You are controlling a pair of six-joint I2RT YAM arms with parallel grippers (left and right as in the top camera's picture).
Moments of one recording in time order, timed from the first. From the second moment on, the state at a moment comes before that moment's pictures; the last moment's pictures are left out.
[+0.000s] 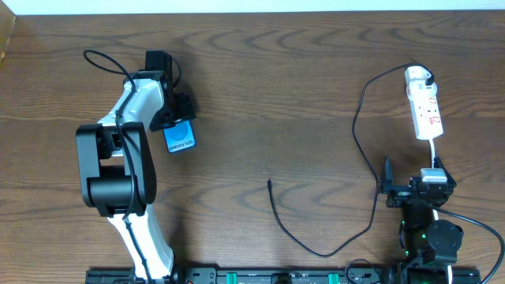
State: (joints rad) left arm 0.03 2.08 1.42 -0.76 -0.03 -0.30; right arm -0.08 0.01 0.01 -0.07 -0.03 -0.07
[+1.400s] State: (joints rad) left arm 0.03 1.91 1.41 -0.78 -0.03 -0.29; right arm -0.08 0.01 0.01 -0.07 -0.03 -0.07
